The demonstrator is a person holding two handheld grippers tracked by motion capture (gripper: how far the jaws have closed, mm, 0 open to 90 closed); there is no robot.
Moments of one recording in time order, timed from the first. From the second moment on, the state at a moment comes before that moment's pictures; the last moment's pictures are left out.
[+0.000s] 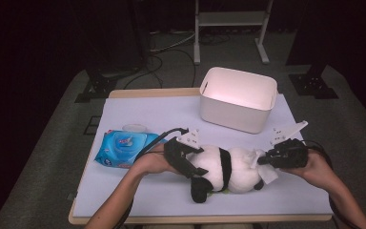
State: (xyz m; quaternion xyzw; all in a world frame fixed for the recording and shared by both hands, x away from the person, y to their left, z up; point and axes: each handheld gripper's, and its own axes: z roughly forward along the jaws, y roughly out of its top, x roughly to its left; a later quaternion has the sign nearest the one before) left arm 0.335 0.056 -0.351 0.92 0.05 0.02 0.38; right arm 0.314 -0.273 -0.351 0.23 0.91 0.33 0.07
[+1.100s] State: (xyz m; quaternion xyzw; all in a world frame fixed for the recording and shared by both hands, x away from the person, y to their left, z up) left arm 0.340 0.049 -0.357 0.93 0.06 0.00 0.37; right arm 0.331 -0.201 -0.341 0.16 0.93 0.32 0.04
